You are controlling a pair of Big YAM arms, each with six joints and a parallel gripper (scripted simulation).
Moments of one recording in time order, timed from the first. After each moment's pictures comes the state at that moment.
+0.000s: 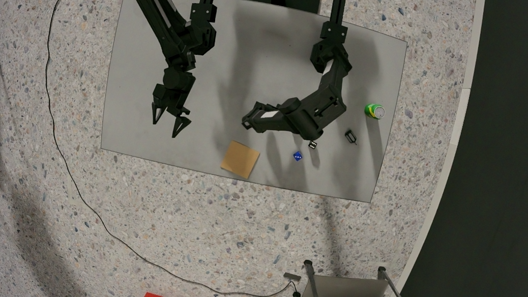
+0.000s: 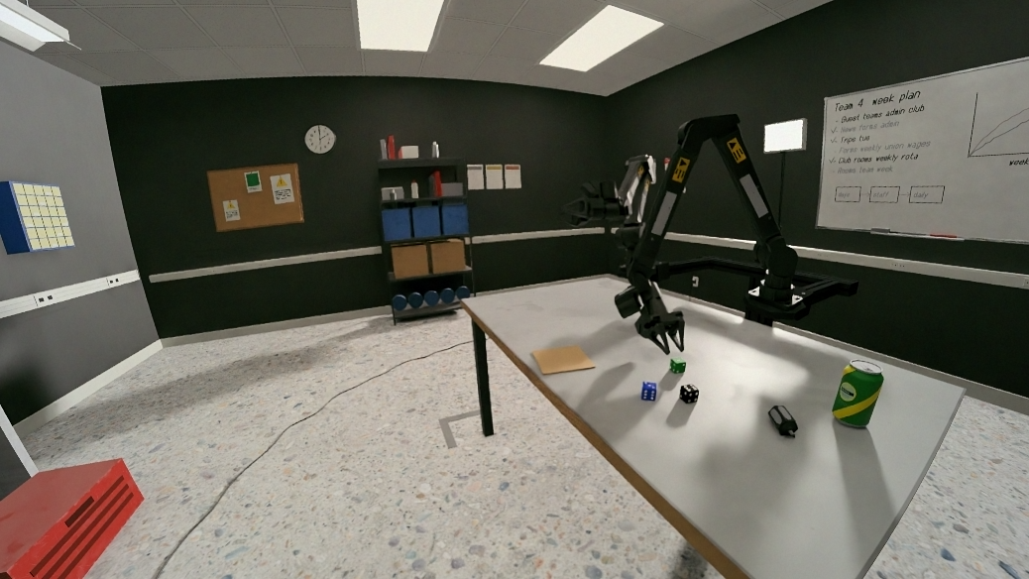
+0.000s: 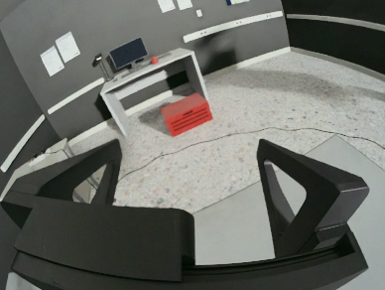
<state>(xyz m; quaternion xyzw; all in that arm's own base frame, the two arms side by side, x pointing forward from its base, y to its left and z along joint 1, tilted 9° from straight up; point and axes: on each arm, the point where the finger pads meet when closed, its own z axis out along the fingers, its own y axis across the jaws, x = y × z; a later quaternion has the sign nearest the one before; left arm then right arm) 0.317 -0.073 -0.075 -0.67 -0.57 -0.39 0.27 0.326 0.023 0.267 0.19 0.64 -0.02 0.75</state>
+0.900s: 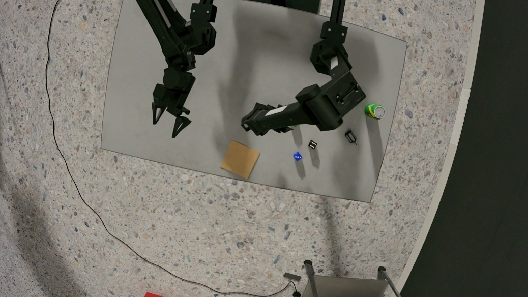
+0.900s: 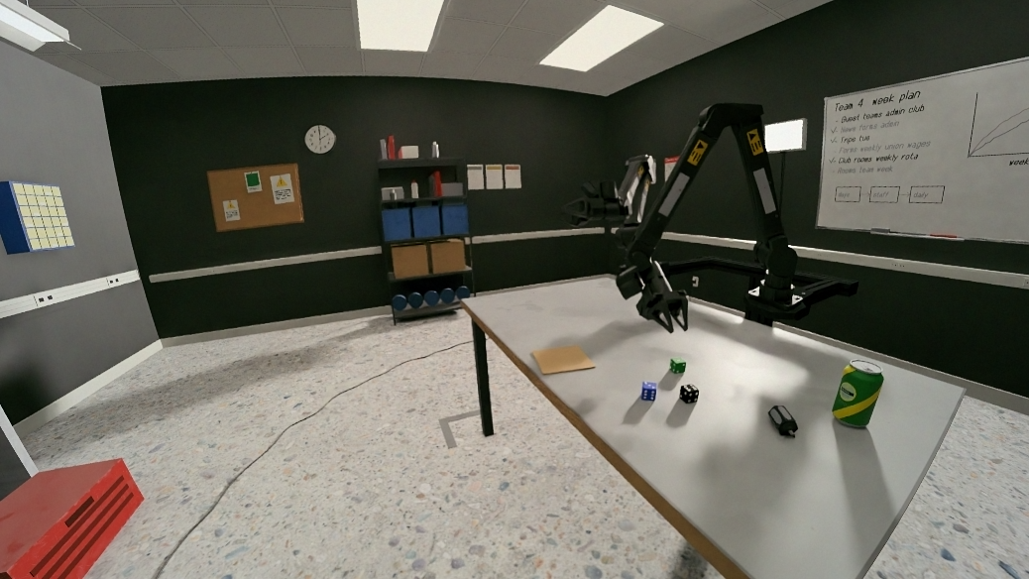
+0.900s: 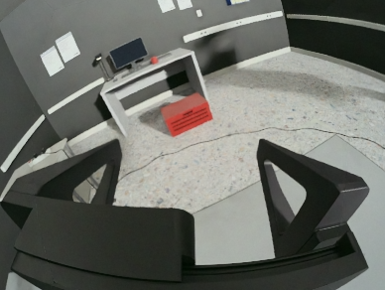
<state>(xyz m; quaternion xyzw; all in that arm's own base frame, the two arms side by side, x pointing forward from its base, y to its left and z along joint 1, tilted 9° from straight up) 0.309 -0.075 -0.016 -0.66 -0.58 -0.39 0.27 0.326 0.023 0.267 0.19 0.64 -0.02 0.75</state>
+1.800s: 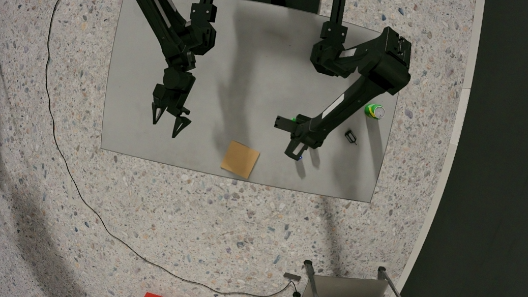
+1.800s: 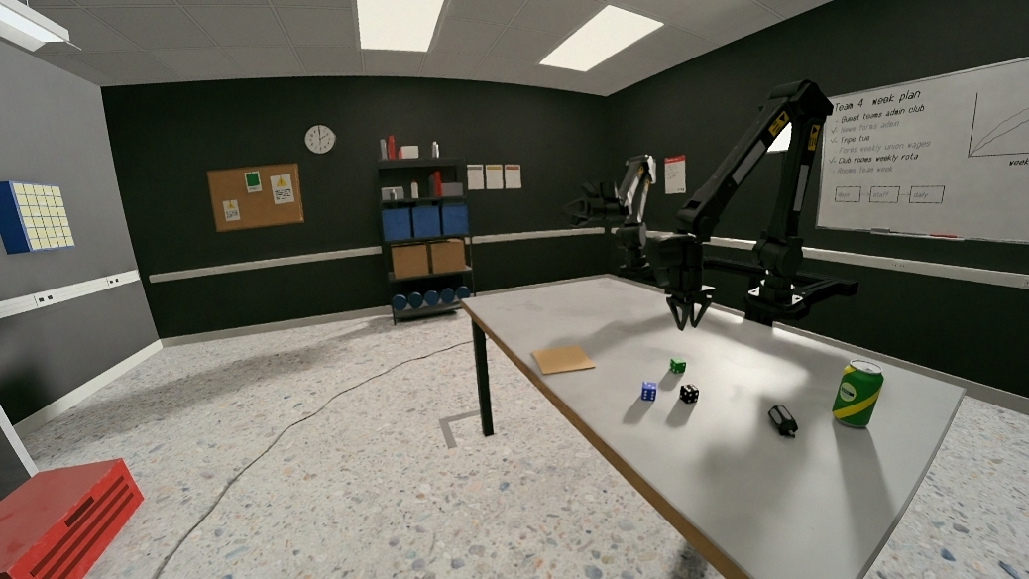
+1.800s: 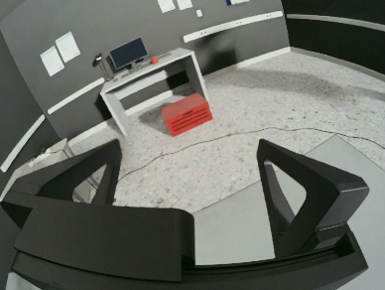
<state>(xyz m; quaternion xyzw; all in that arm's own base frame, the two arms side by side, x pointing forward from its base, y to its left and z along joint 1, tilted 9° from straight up) 0.309 -0.048 0.004 -0.73 -0.67 -0.09 0.01 0.326 0.023 0.267 0.19 0.64 -0.02 0.75</state>
